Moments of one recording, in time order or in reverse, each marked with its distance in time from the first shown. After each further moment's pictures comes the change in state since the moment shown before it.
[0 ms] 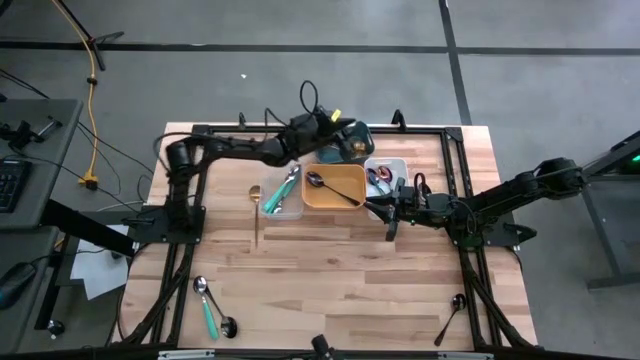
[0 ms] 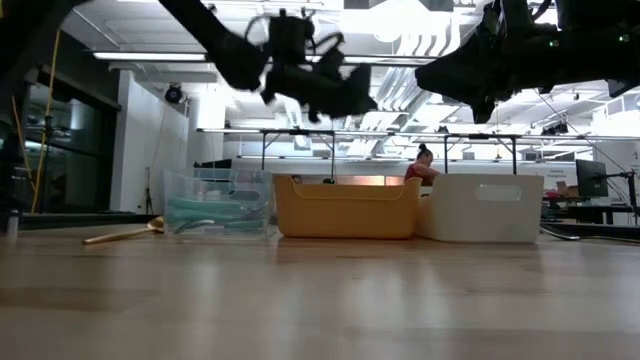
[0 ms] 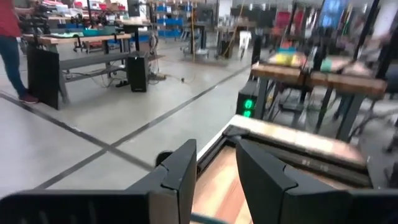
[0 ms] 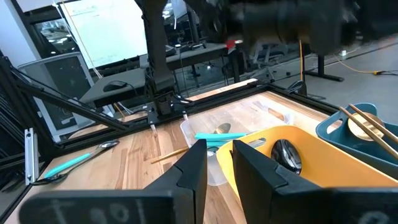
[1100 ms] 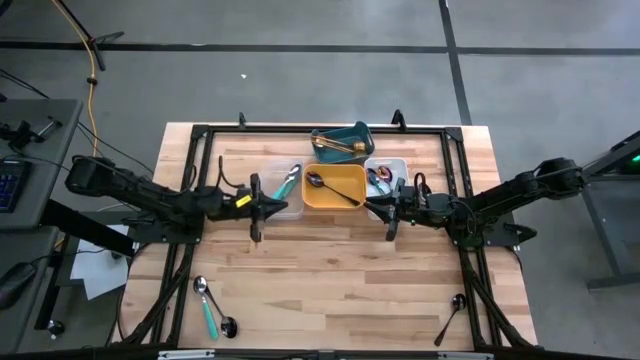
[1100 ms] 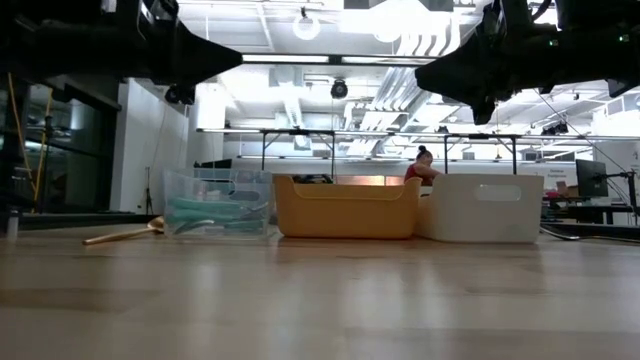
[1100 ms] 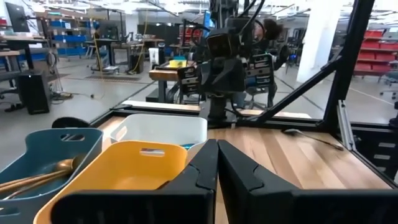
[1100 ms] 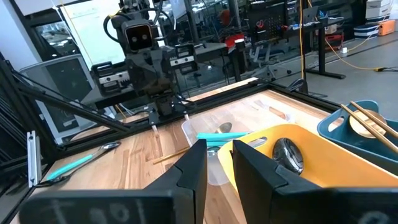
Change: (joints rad) left arm -0.502 -0.869 -1.057 0.271 -0.104 0.000; right arm 0.000 0.000 0.000 -0.001 0.000 0.018
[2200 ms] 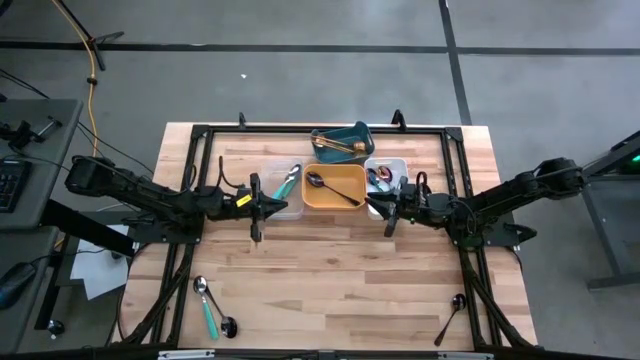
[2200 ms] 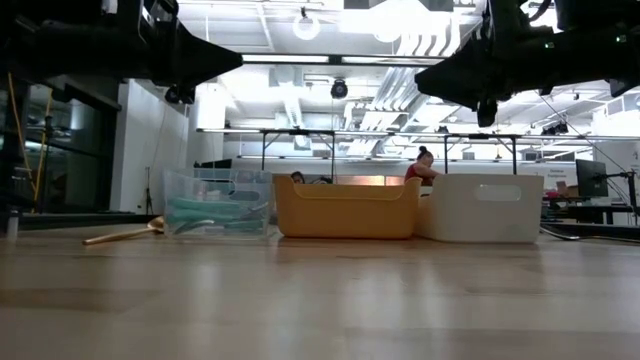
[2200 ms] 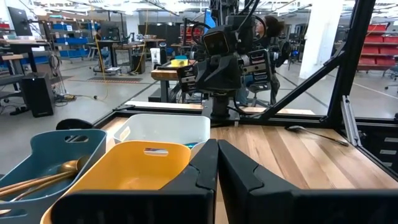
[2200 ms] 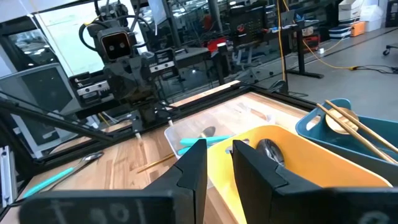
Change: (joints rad) left arm 0.002 0.001 0.000 -0.003 0.000 0.026; right arm 0.000 0.000 0.000 -0.001 0.078 0.024
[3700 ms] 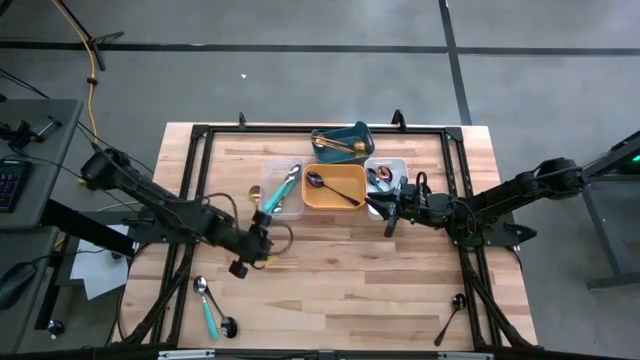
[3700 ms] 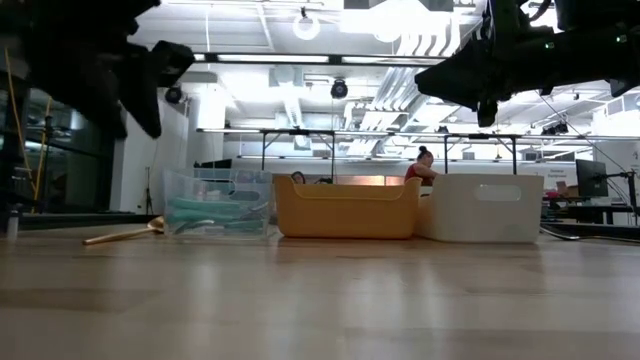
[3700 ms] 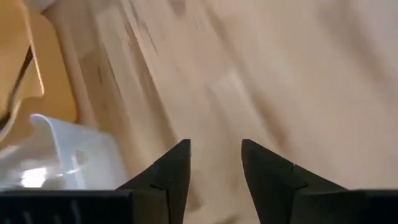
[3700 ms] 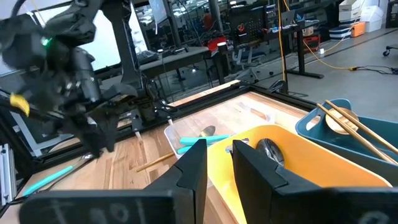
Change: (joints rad) left arm -0.339 0.171 0.547 -1.428 -0.035 0.146; right arm 0.000 0.000 0.000 -0.003 0.001 -0.005
